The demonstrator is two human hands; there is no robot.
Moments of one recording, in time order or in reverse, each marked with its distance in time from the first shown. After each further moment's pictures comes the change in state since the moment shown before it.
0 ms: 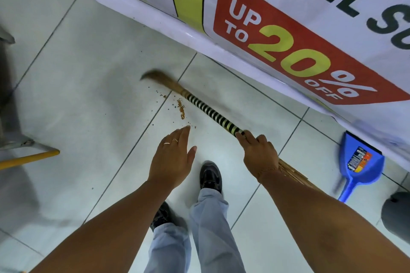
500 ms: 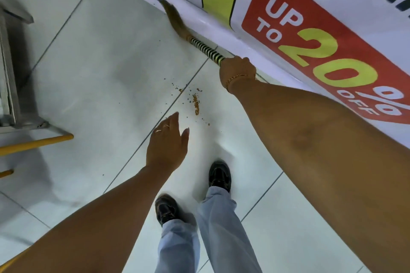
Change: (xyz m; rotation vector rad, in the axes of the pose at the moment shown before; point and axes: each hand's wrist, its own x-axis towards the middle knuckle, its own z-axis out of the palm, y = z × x) left_hand 0.036 -0.046 -0.017 -0.069 0.004 -0.288; right_hand 0.180 -0.091 -0.137 0.036 -0.014 0.061
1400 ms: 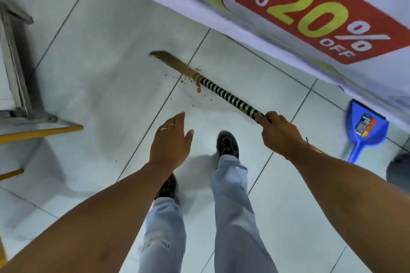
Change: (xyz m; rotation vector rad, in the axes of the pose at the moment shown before) left_hand -0.126 -0.063 -0.003 -0.002 -0.057 0.186; right_hand -0.252 0.069 0.153 -0.031 0.084 -0.066
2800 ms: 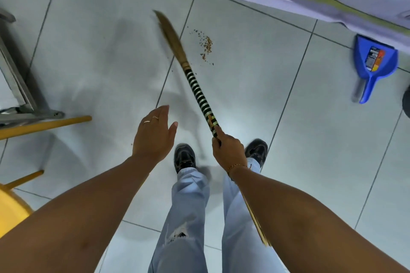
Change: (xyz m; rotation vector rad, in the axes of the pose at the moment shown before) left_hand -0.086 -0.120 0.018 0.190 -0.011 0.177; right_hand -0.111 -0.238 0.104 0.685 -0.031 0.331
